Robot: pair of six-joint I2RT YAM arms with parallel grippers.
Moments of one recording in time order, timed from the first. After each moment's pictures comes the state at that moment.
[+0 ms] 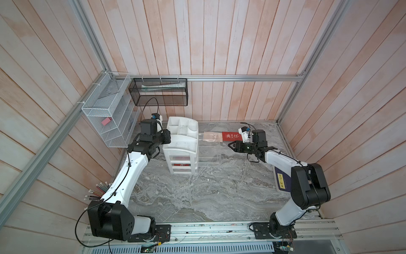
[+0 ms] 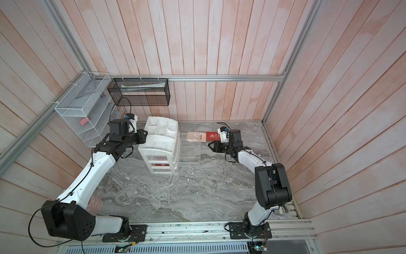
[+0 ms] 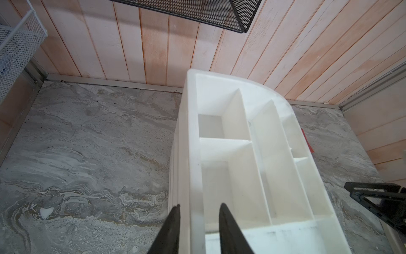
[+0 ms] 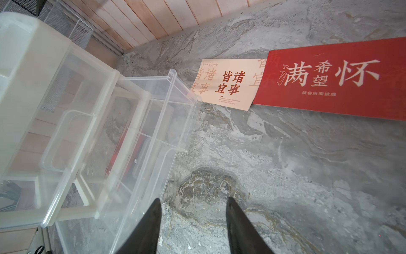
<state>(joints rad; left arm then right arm) -0.14 1.37 1.28 -0.48 0.11 -0.21 0.23 1.66 1.03 -0.02 -0.56 0.33</state>
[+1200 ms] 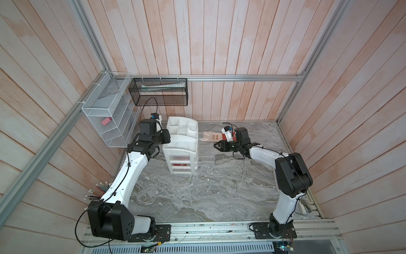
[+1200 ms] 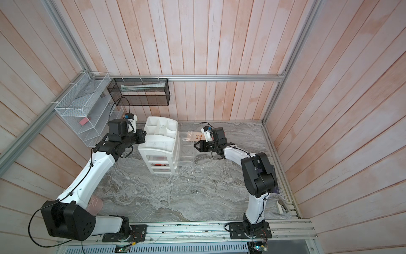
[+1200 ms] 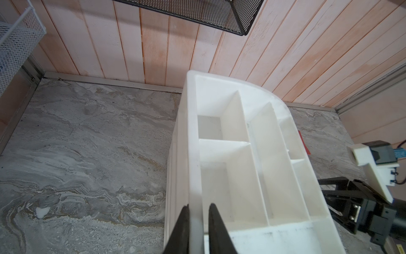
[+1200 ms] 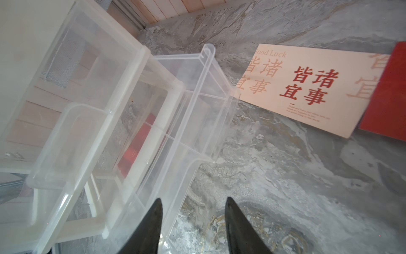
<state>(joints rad) -0.13 1.37 1.28 -0.48 0.12 -0.22 0.41 1.87 1.21 0.01 -0.56 0.34</state>
